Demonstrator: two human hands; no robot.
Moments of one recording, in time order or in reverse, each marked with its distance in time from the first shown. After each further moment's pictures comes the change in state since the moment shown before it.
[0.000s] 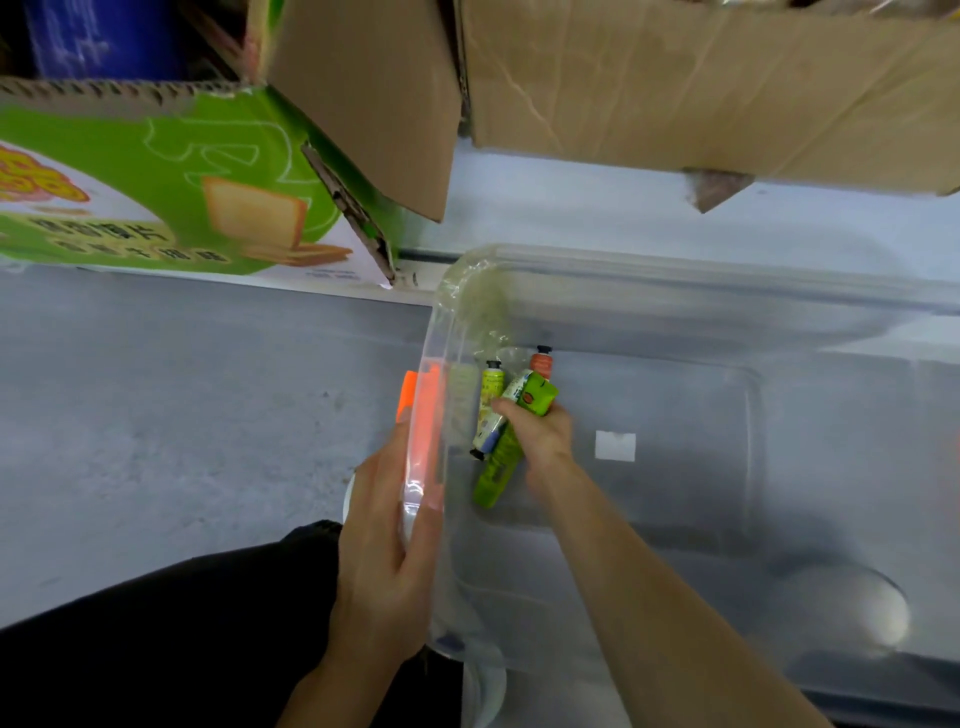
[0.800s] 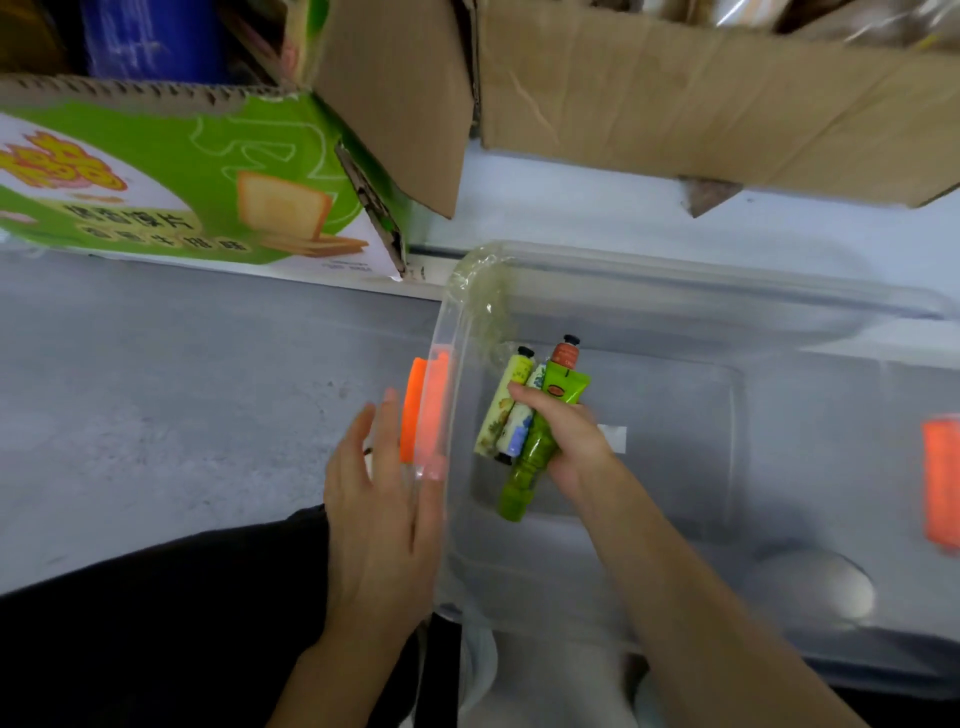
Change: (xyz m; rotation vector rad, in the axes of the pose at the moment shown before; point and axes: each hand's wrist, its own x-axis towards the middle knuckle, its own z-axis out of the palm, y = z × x) left_hand 0.000 0.022 -0.007 0.304 0.019 -0.041; right_hand -0.041 -0.033 -0.038 0.189 -0.266 0.134
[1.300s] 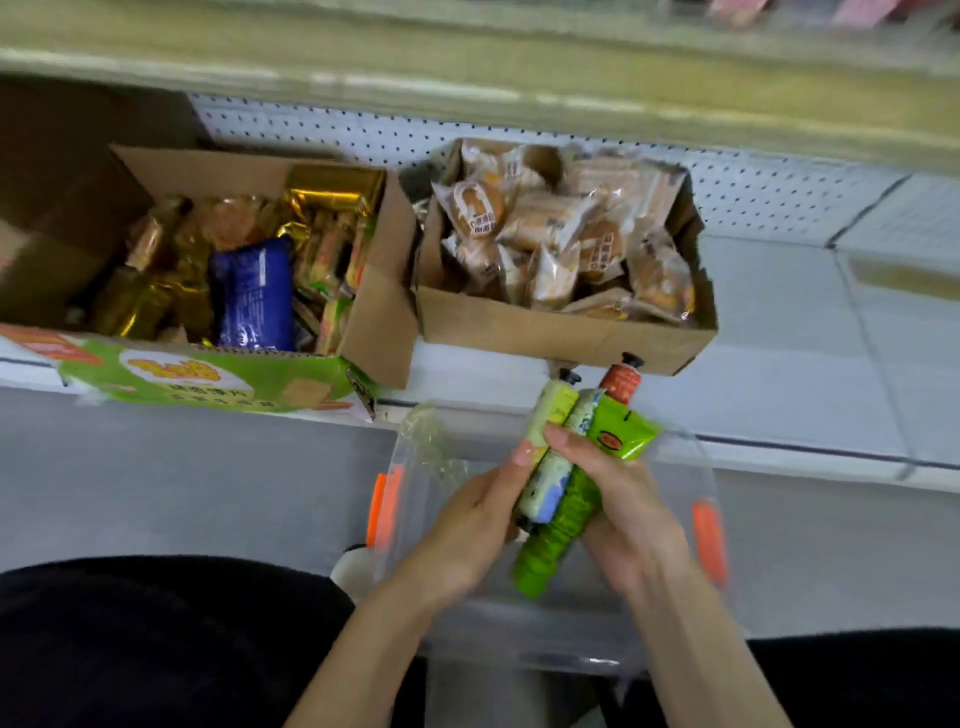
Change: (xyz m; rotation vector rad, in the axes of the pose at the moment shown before) left_hand 0.016 0.208 -0.066 -0.642 -0.691 -0.217; right_hand -0.265 -0.137 -0.012 0.096 -0.186 -0.438
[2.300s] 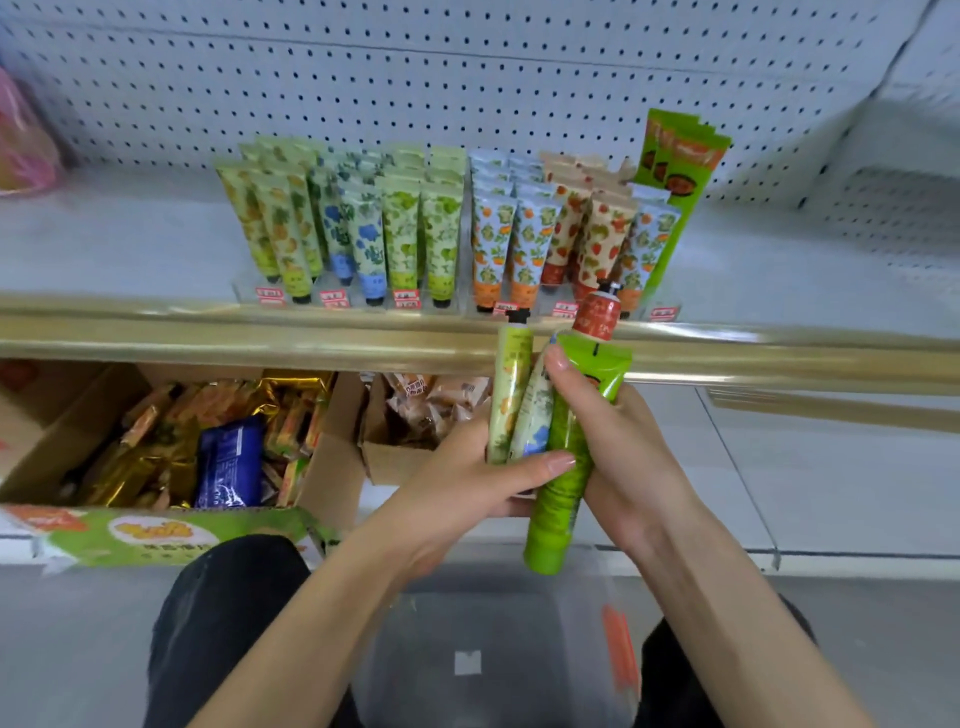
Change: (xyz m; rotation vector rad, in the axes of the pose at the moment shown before) left_hand -0.064 0.186 0.047 -0.049 -0.247 0.407; right_hand -0.093 -0.179 0.037 -0.150 -0.184 -0.432
